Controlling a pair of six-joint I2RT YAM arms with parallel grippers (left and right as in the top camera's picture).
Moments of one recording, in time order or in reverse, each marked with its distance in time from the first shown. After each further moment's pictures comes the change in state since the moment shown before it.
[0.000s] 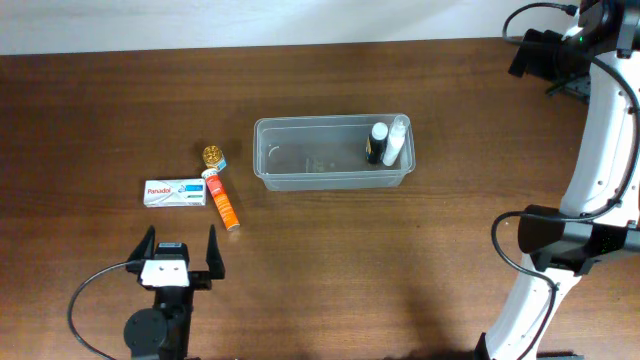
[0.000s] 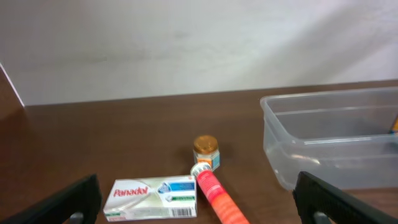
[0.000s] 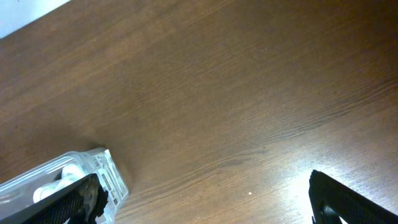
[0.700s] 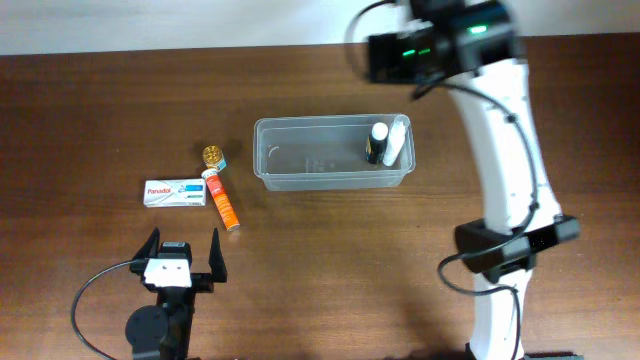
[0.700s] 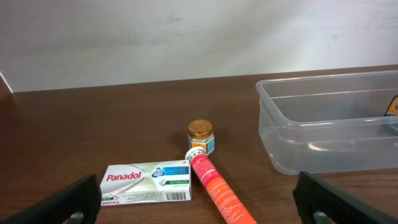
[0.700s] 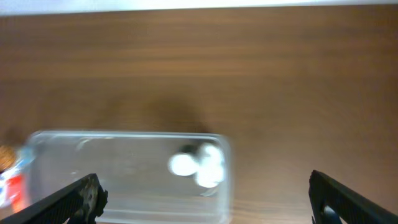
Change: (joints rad) left arm 0.000 0.000 0.000 -0.064 0.017 0.000; right arm 0.416 0.000 0.000 0.147 0.000 -0.021
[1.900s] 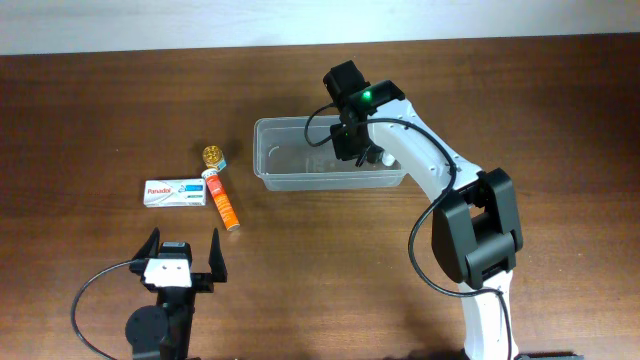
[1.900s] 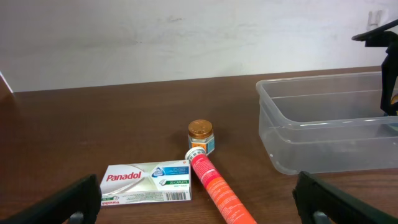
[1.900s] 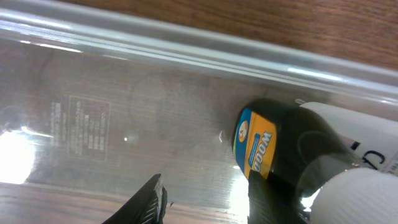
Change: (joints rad) left arm 0.000 0.000 0.000 0.000 0.000 0.000; right arm 0.220 0.025 -0.839 0.528 0.043 0.009
